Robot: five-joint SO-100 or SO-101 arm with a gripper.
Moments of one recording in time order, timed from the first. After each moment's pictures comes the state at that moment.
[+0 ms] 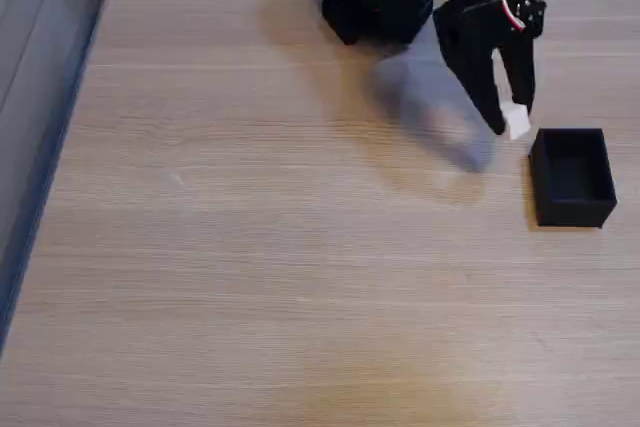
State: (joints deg) arm -25.5 136.3 134.5 45.8 -101.9
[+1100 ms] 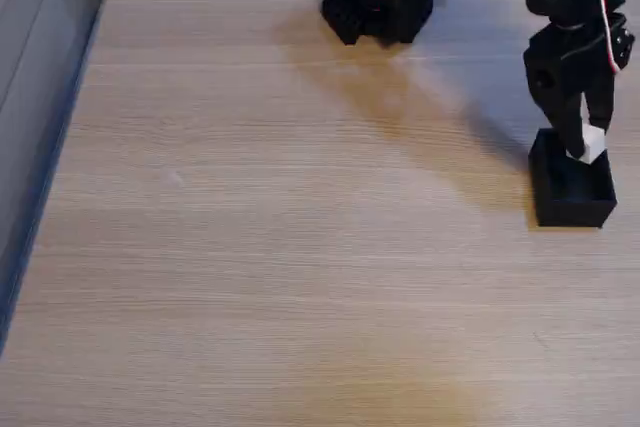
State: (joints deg) arm -36.3 103.9 110.9 48.8 -92.5
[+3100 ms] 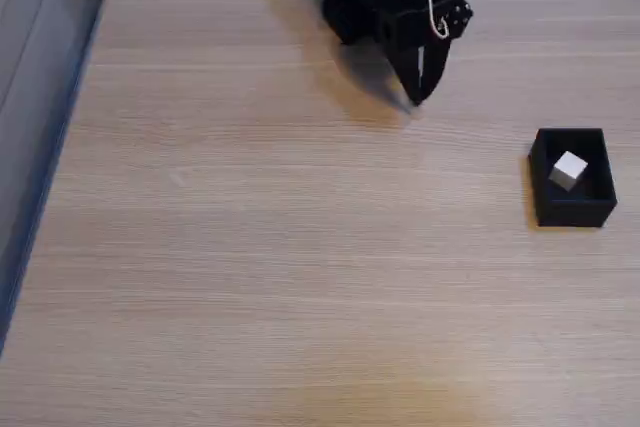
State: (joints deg) arm -16.3 173.3 165.8 71.8 -100.7
